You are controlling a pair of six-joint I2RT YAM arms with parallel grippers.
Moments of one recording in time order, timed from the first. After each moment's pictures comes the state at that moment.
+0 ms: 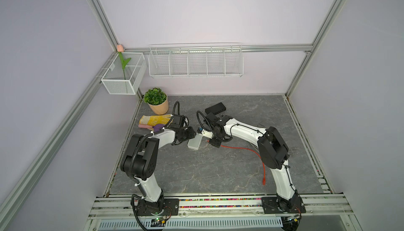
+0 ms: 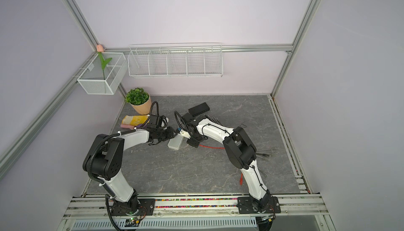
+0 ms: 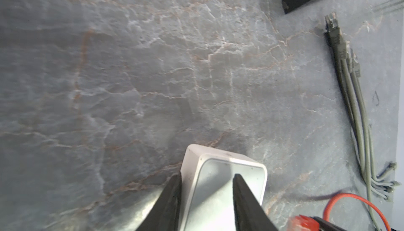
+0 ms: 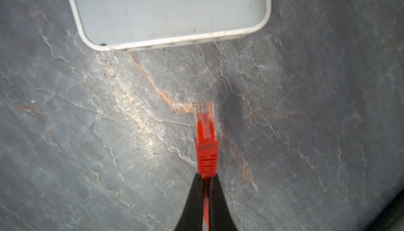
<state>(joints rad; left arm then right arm) -0.32 1.75 0.94 -0.14 0.32 -0.49 0.81 2.15 1.71 -0.92 -0.03 -0.40</state>
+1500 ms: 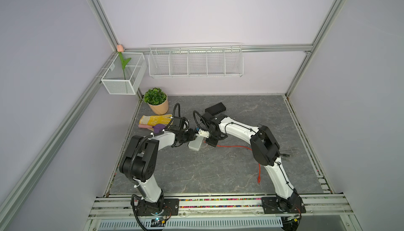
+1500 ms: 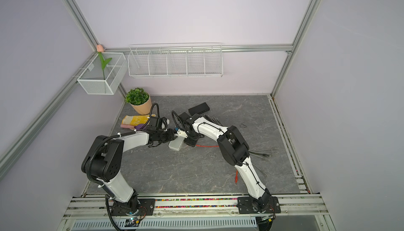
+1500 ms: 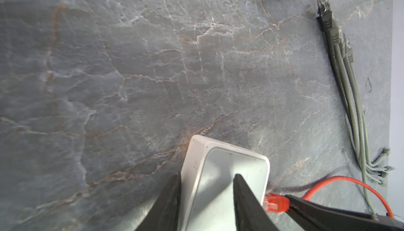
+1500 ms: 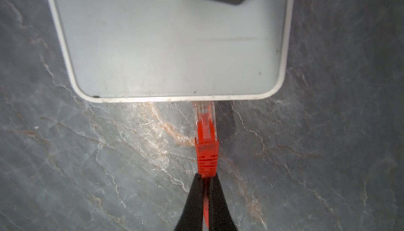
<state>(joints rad) -0.33 1.73 0.89 -0.10 0.35 -0.48 0.81 2.27 1.86 -1.00 -0.08 -0.40</state>
